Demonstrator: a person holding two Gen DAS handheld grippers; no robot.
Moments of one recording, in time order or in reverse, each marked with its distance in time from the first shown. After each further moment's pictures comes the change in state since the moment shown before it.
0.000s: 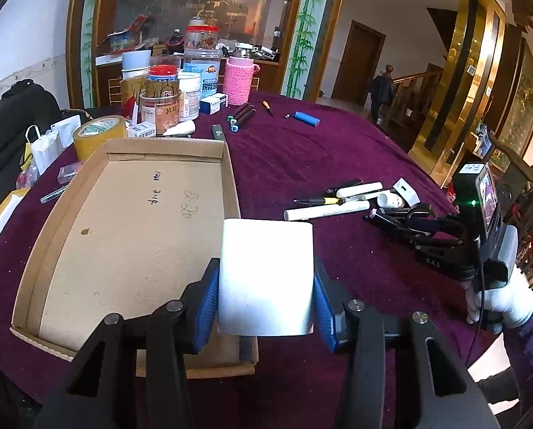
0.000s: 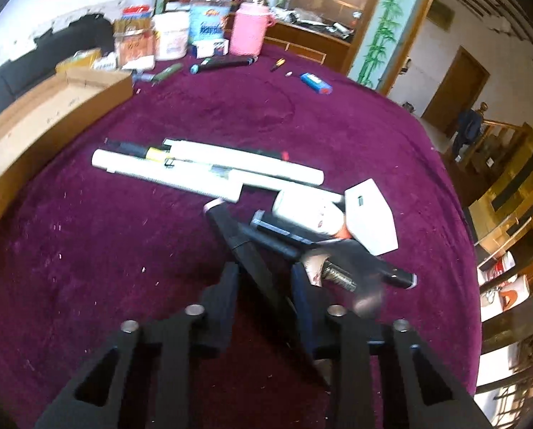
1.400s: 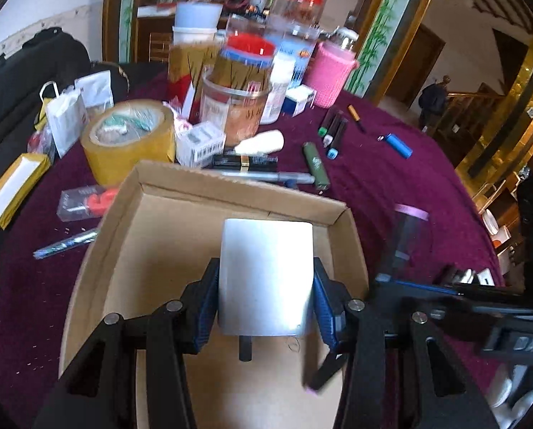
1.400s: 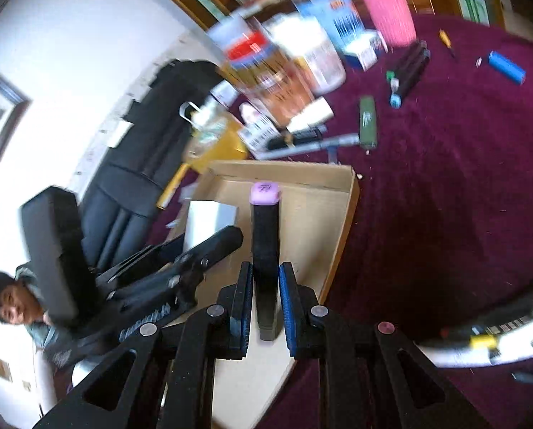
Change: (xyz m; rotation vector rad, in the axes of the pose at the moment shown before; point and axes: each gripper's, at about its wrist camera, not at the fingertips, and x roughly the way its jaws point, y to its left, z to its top) left arm 0.116 0.128 0.111 -0.208 0.135 0.087; right arm 0.048 0.121 0.192 0.329 0.129 0.771
